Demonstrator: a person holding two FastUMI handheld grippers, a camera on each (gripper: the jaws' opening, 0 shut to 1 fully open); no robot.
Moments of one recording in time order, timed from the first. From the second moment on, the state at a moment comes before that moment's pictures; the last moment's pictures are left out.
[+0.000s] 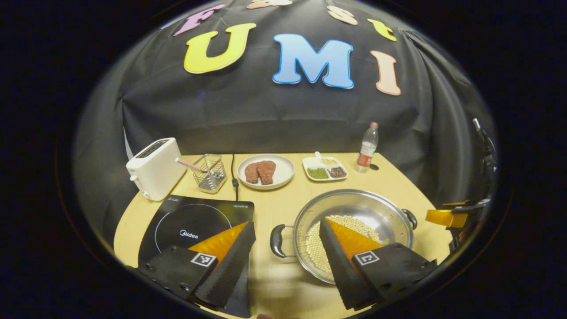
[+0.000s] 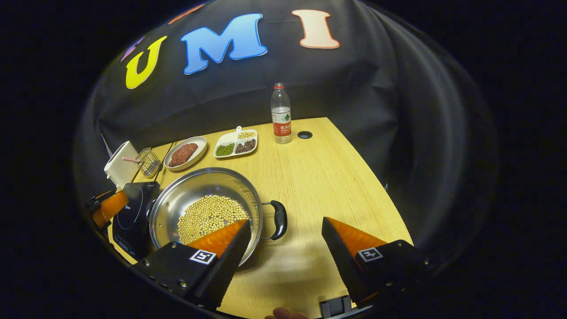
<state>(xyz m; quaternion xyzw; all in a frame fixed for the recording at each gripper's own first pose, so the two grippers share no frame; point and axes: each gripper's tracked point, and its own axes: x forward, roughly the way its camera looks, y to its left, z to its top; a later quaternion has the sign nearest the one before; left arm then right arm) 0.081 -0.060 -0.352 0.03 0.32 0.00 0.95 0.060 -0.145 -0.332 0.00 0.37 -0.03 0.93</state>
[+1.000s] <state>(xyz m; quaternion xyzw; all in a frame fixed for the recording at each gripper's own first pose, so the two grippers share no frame) 0.111 -0.044 -0.469 0.04 0.39 -0.01 0.92 0.108 -0.141 -0.423 0.01 0.43 -0.04 0.90</state>
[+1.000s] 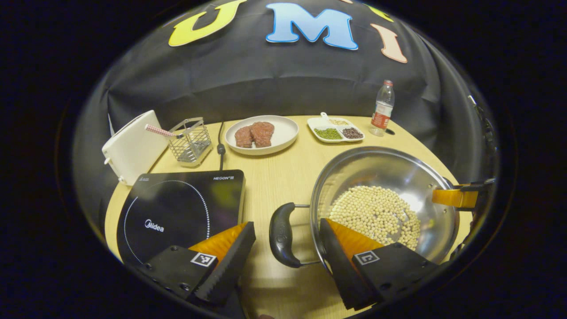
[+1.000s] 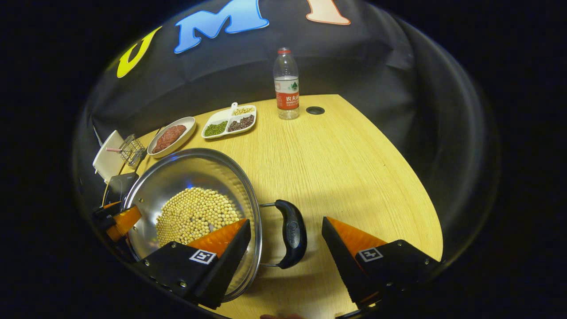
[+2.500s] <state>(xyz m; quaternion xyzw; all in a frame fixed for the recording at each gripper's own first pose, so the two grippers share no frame) 0.115 -0.035 -0.432 0.05 0.38 -0.01 0.92 0.102 -0.111 -0.393 -0.02 0.43 -0.02 0.90</state>
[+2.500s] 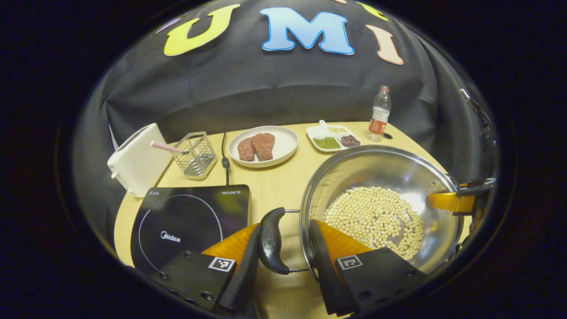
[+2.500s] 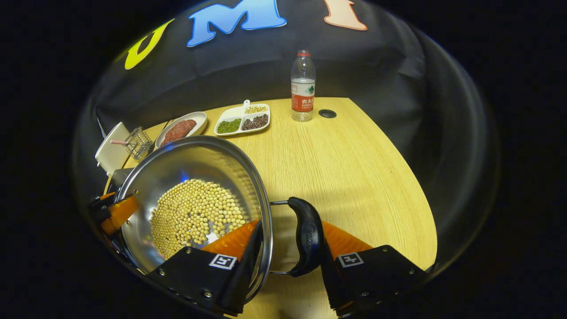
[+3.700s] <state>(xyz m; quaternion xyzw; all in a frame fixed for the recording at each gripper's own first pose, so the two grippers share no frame) 0.060 0.117 -0.346 0.04 0.36 0.03 0.93 0.070 0.037 -0.338 -0.03 0.41 0.02 0.91</state>
